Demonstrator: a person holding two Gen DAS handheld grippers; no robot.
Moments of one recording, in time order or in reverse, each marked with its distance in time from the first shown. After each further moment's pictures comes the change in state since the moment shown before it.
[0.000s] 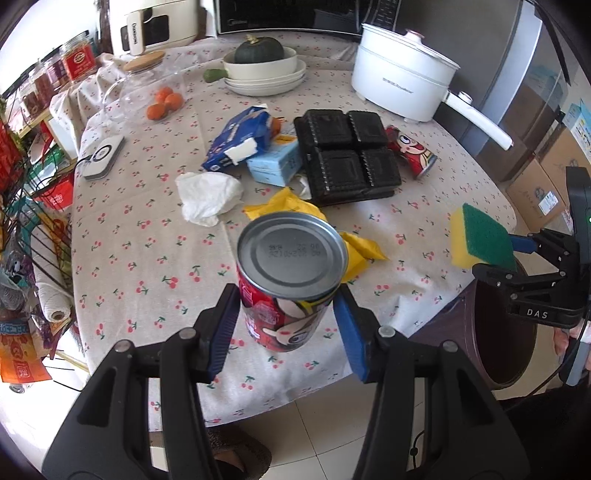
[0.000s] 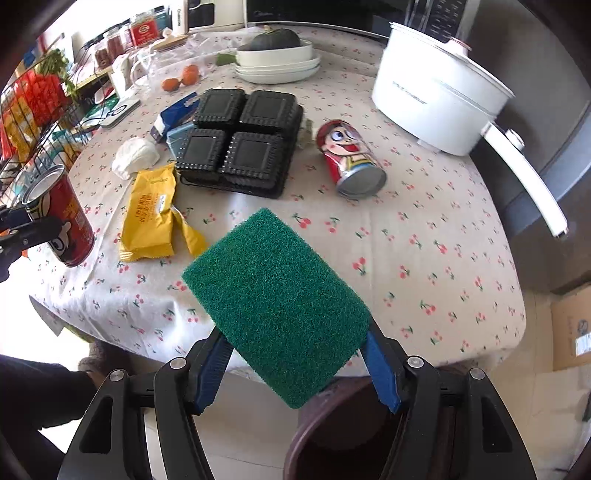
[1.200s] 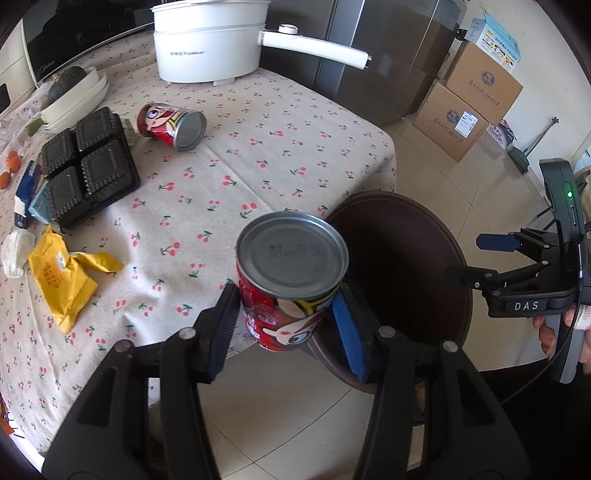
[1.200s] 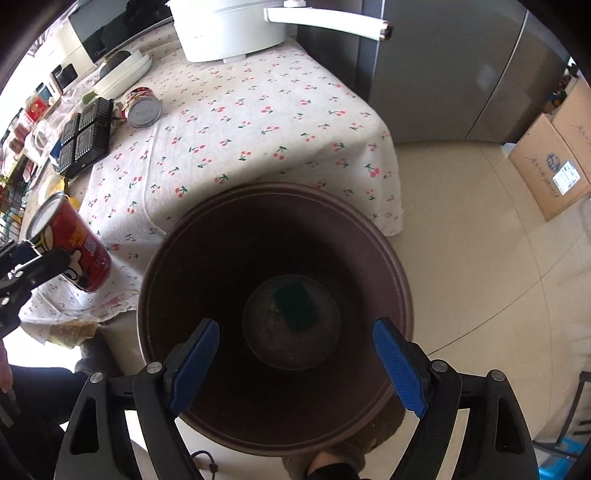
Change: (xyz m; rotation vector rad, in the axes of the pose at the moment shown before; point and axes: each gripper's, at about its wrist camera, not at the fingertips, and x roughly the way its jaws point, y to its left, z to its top) left arm 0.030 -0.208 -0.019 0.295 0.058 -0.257; right arm -0.040 -0.163 -0.171 0.420 0.105 -0.039
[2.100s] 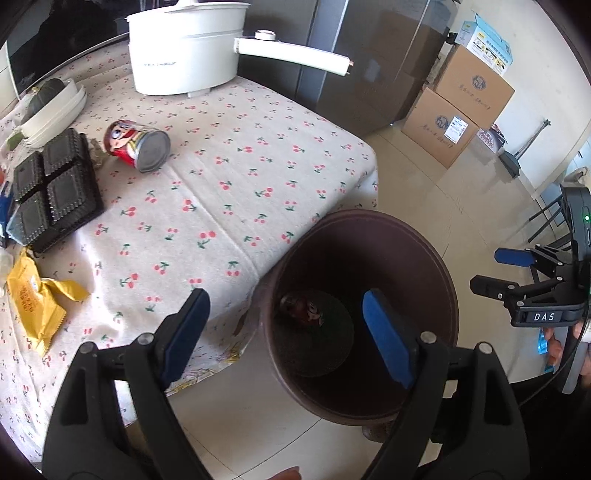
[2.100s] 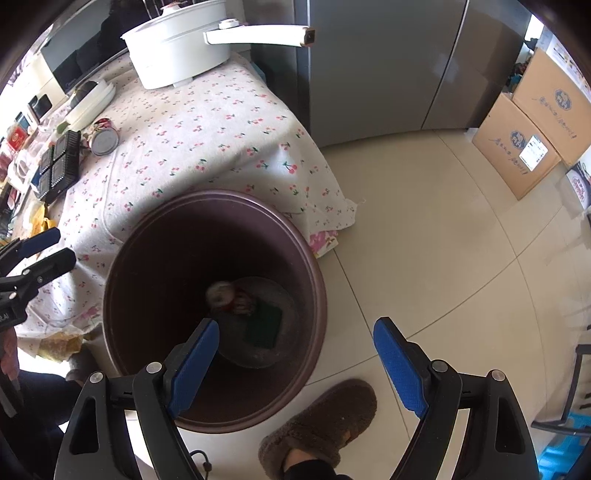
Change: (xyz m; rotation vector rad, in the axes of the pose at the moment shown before) left arm 0.009 -0.015 0.020 -0.009 -0.037 -0.030; right arm -0.026 -0.061 -0.022 0.083 -0.042 -0.055
